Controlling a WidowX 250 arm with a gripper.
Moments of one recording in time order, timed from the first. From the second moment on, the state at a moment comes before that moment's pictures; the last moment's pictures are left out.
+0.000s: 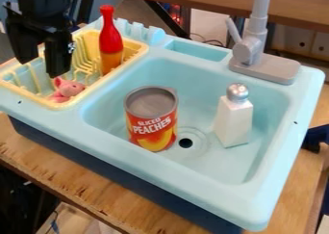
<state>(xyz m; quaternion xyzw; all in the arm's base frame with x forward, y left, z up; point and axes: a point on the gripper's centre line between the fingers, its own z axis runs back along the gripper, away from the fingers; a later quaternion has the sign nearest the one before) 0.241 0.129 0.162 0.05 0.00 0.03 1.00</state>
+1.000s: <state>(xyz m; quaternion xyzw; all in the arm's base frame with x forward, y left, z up) 0.267 0.136 0.096 -0.02 0.04 0.07 1.00</state>
